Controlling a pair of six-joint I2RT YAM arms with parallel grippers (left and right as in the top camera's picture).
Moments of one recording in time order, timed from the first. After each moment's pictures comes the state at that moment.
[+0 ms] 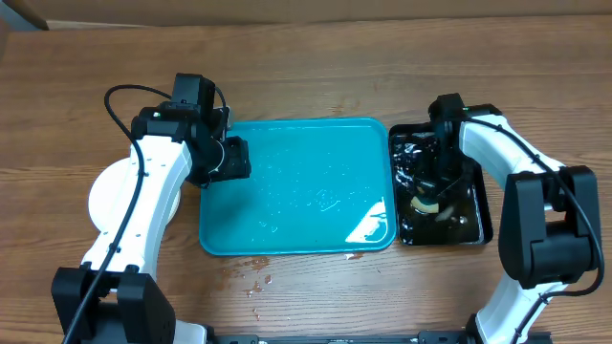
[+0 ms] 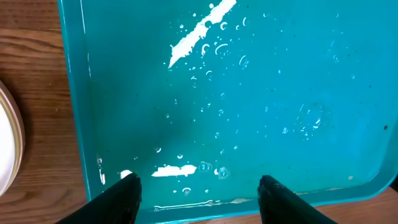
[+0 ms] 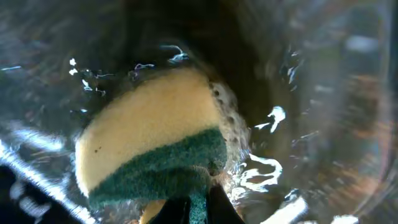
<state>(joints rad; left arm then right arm) -0.09 1.62 1.34 -1.10 0.17 -0.20 0.11 1.96 1.27 -1.02 -0.05 0.52</state>
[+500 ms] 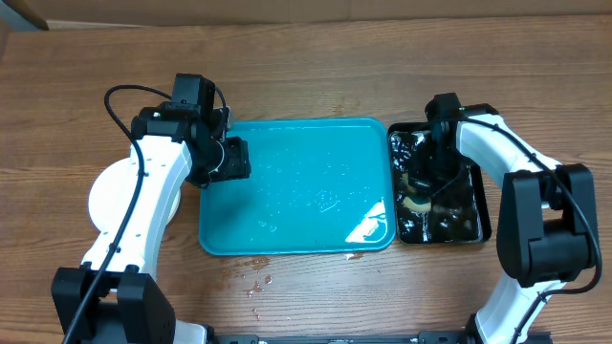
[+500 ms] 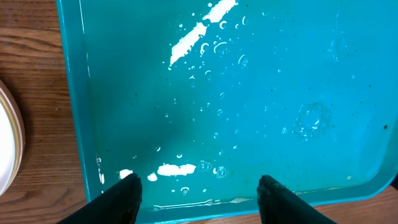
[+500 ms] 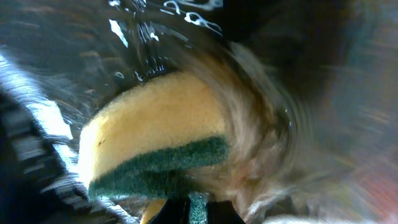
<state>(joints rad) -0.09 1.62 1.34 -1.10 0.17 -0.20 0.12 1.97 1.28 -1.02 -0.11 0.45</state>
